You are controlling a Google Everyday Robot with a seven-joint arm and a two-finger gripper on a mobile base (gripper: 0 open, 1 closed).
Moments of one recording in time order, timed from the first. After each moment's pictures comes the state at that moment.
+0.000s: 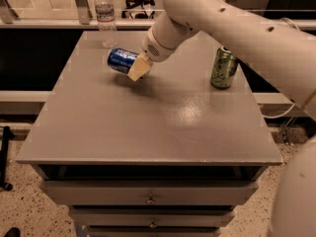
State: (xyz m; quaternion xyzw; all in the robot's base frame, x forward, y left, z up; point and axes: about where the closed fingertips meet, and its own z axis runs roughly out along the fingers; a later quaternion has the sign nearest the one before) arm 0.677 0.028 0.867 -0.49 0.81 0.11 0.29
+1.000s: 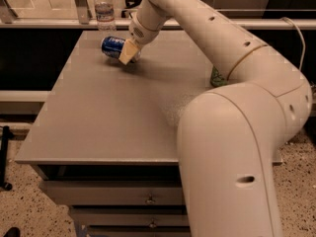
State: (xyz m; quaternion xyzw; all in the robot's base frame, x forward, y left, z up) arm 0.774 0.064 0.860 -0.49 0.82 0.11 0.27
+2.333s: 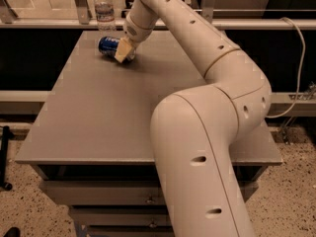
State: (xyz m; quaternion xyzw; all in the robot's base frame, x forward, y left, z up) arm 0.804 0.080 0.848 -0.48 0.83 0.11 0.25
